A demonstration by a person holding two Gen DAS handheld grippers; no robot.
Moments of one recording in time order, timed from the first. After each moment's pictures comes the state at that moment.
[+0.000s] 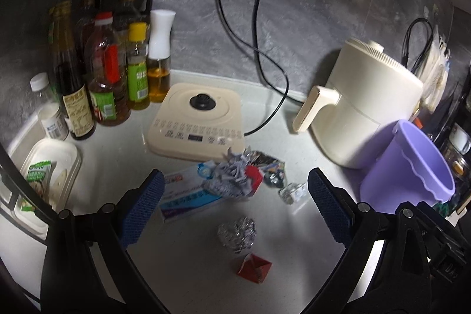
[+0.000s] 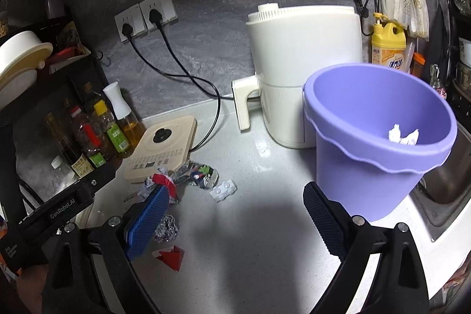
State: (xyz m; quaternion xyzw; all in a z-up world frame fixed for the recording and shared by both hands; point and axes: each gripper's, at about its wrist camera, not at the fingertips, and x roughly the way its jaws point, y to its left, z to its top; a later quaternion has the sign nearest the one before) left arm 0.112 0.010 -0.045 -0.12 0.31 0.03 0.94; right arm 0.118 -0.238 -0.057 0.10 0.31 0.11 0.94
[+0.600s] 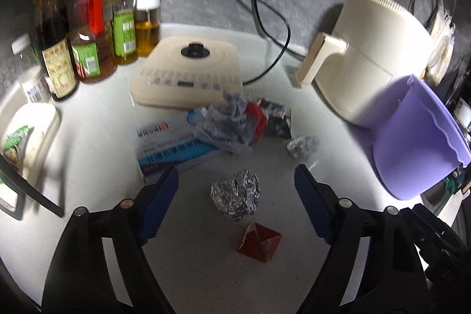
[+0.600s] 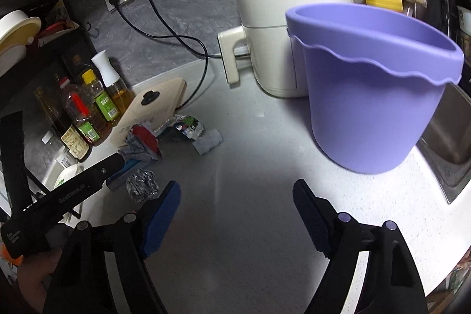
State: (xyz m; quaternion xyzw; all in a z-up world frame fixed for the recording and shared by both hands) left arm 0.123 -0.005 -0.105 -0.12 0.38 0.01 0.92; right arm 0.111 -0.252 -0.118 0.11 0.36 0.10 0.92
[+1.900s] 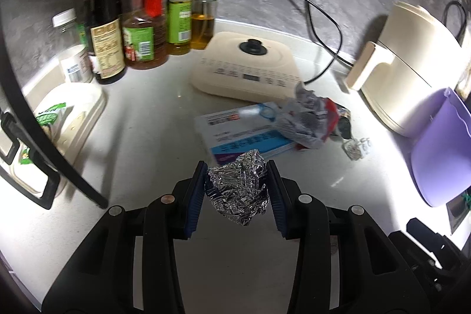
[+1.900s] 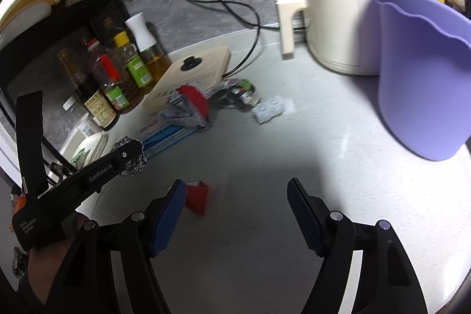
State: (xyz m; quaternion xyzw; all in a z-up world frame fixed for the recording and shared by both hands) left arm 0.103 0.047 -0.122 -0.13 0.37 0.10 0.92; right arm 0.109 -0.175 -0.138 0.09 0.40 0.19 0.89
